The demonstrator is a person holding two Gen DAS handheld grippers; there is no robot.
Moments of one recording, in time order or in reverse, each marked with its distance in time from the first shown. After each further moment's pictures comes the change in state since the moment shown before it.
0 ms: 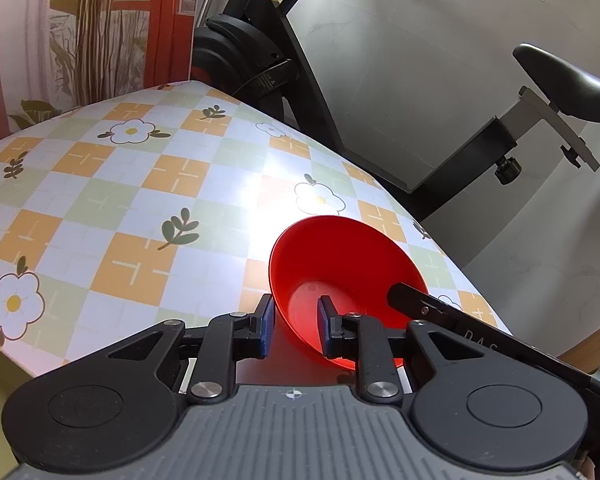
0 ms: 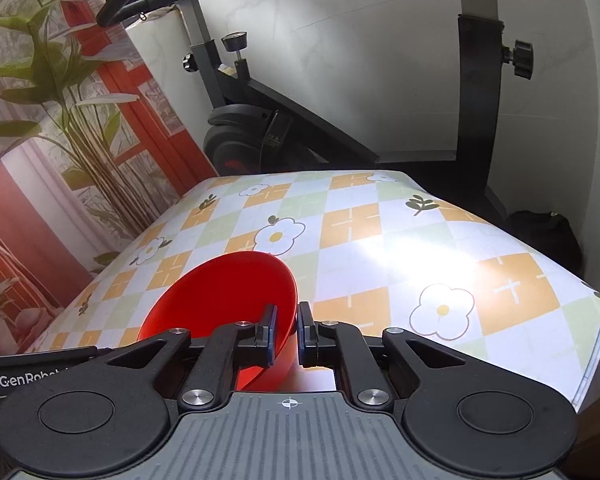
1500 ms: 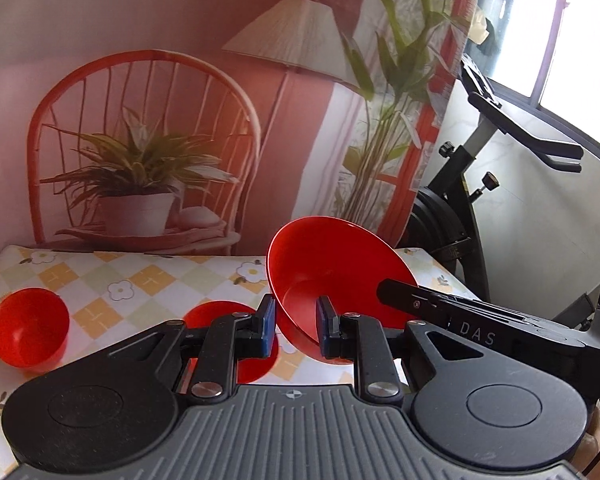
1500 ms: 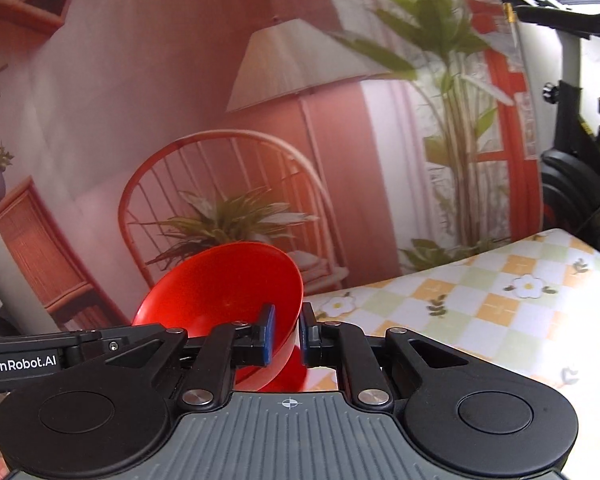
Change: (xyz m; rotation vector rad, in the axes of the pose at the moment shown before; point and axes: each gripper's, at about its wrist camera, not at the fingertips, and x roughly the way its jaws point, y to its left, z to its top) left arm -0.291 0.182 -0.013 -0.245 -0.351 0.365; right arm -0.051 0.364 -0.036 -0.479 0.102 0.545
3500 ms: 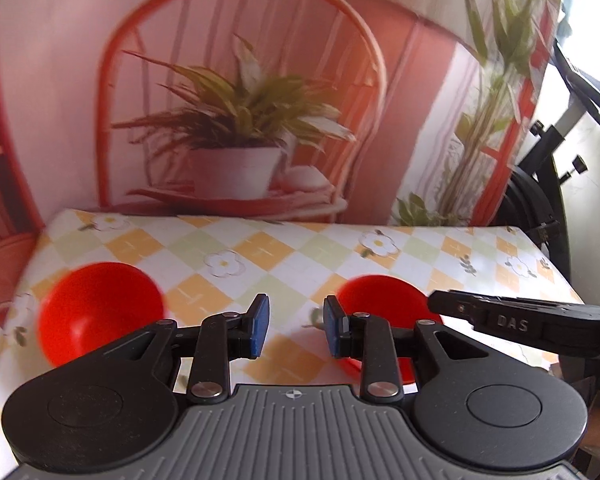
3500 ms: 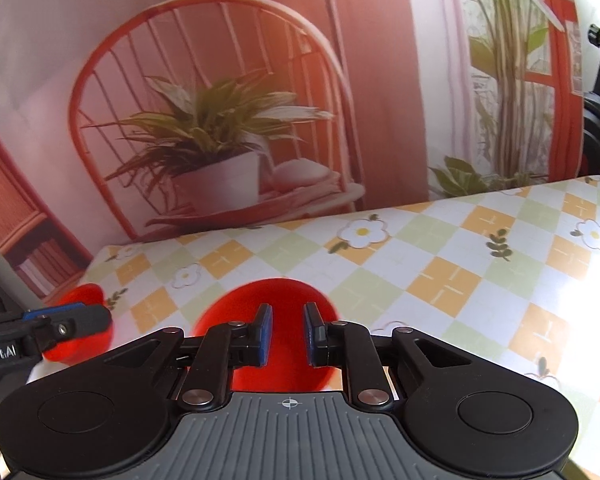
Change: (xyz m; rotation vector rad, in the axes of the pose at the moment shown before) left arm 0.046 0.115 -0.013 -0.037 0.077 0.173; right arm 0.140 0.020 -0.038 -0.021 0.243 -0.053
